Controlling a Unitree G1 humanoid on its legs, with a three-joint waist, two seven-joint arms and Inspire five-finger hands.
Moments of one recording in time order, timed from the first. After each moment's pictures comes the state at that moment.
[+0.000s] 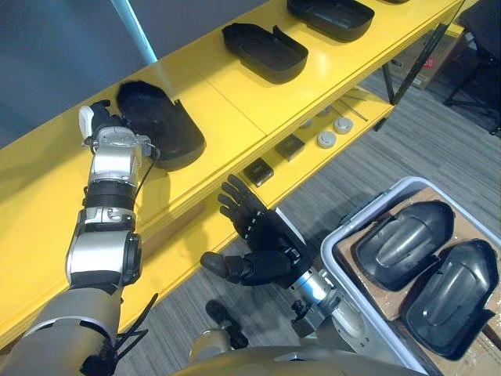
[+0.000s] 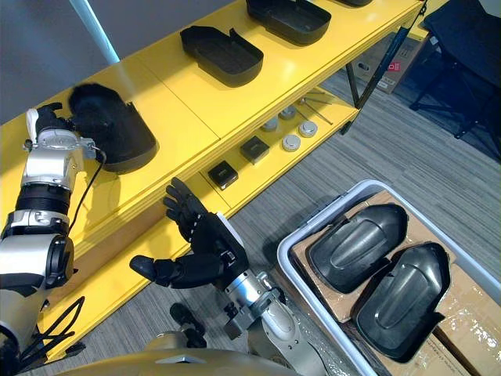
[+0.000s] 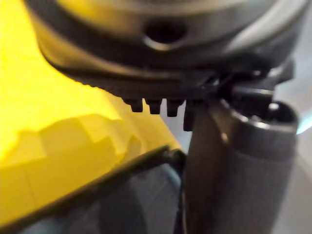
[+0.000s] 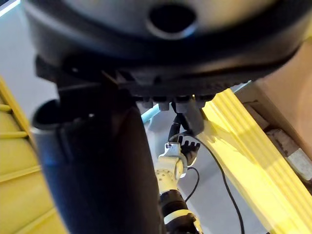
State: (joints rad) left arm -0.91 0.47 0.11 0.68 0.00 0.60 0.41; right arm 0.33 -0.24 0.58 -0.45 0.43 -0.05 0.18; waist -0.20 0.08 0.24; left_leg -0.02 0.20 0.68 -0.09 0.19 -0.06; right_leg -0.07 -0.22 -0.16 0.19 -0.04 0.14
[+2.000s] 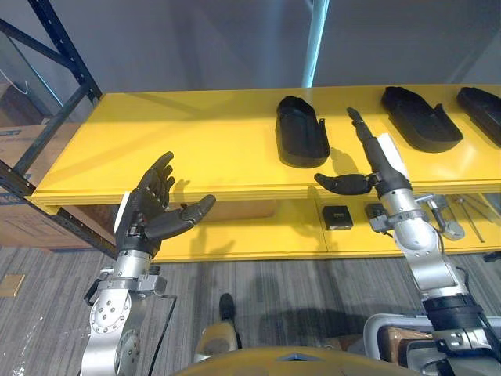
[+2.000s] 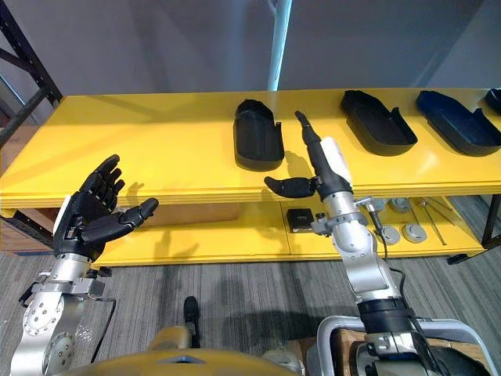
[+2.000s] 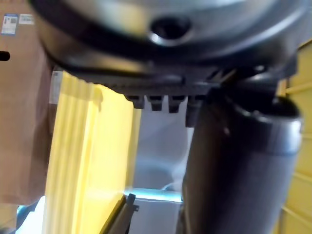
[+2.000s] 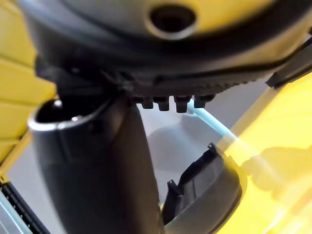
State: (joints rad) left arm 0.37 0.23 0.11 -0.34 -0.40 -0.11 -0.12; right arm -0.20 -0.52 0.06 0.10 -0.27 -0.19 -0.04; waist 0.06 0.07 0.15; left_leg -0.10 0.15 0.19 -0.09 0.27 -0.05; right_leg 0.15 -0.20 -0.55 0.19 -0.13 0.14
